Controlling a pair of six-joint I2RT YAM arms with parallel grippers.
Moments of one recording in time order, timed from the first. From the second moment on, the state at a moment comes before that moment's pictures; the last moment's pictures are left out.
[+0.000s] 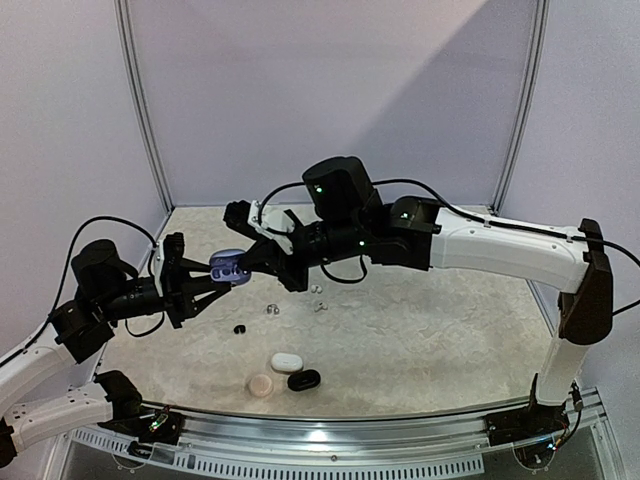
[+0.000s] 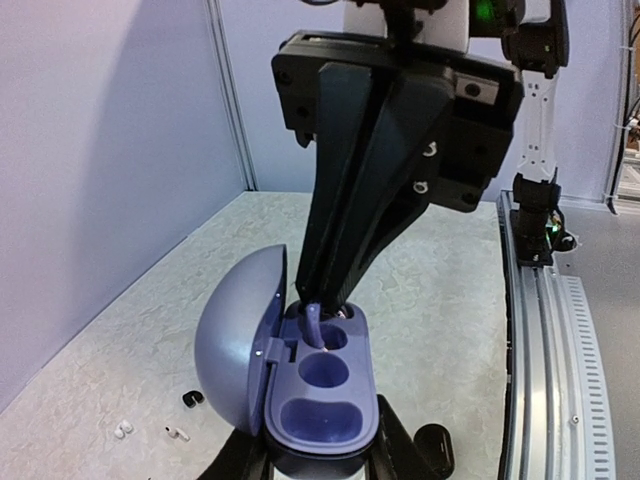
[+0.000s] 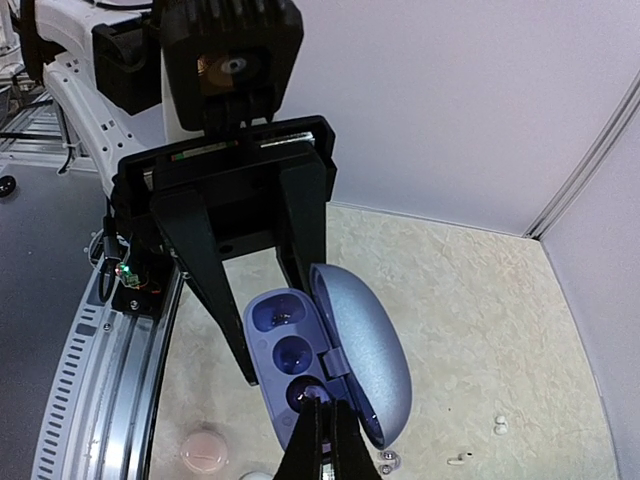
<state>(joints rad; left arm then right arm) -0.60 0.60 0.48 0.02 0.55 0.18 1.16 1.85 1.74 -0.29 -0.31 -0.33</state>
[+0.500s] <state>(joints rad) -0.60 0.59 0.48 0.02 0.54 0.13 1.17 1.84 1.65 -0.18 -0.29 -0.41</state>
